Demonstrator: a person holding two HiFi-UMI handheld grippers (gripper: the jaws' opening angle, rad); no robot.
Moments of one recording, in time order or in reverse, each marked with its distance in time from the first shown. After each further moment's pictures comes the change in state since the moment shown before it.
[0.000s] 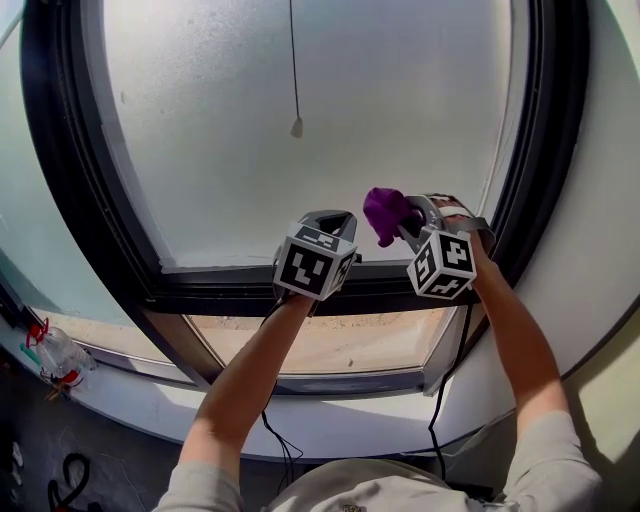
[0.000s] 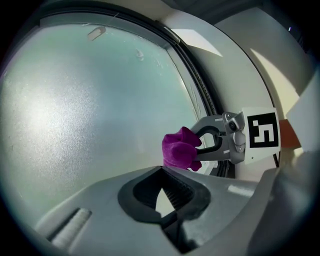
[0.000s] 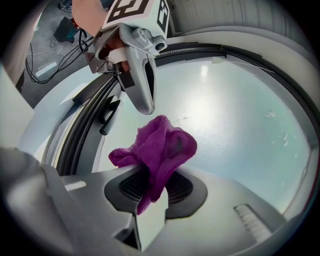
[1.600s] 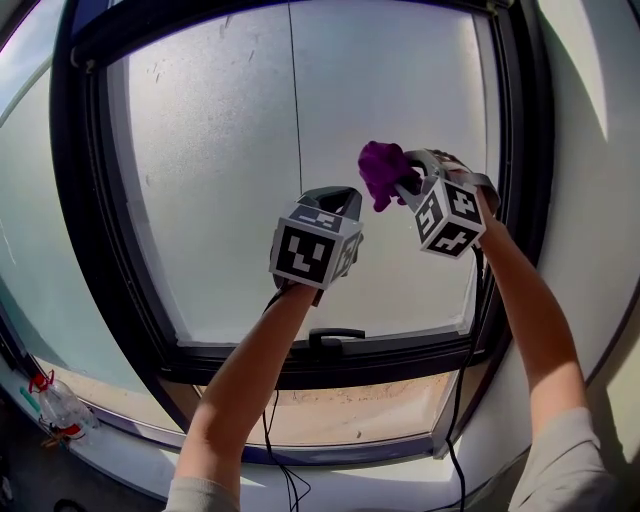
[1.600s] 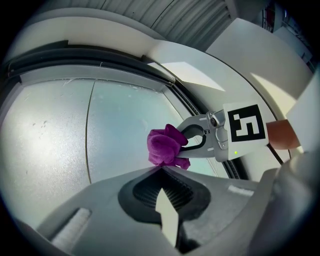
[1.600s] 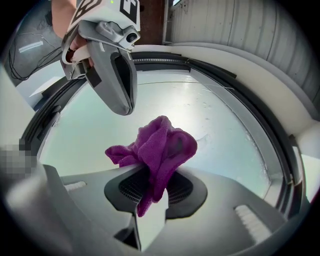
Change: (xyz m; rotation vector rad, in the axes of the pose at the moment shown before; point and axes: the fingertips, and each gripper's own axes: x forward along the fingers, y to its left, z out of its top) left arm -0.058 0.036 0.209 0.161 -0.295 0.074; right arm -0.048 -0.239 0.059 -0.031 -0.051 -0.291
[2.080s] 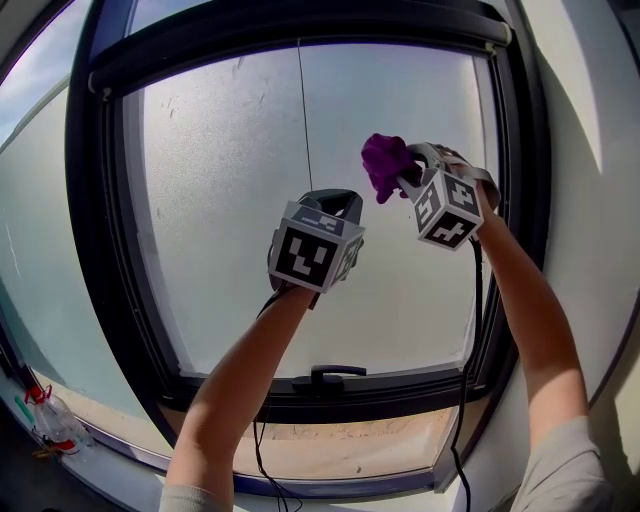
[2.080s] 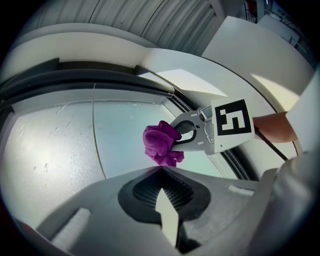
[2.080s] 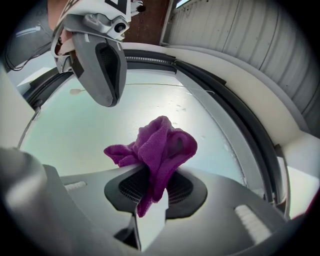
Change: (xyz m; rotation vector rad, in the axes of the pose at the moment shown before) left arm -0.003 0.021 0.063 0.123 -0.071 0.046; right arm 0.005 -0.090 0.012 -0.038 -0.007 -0.145
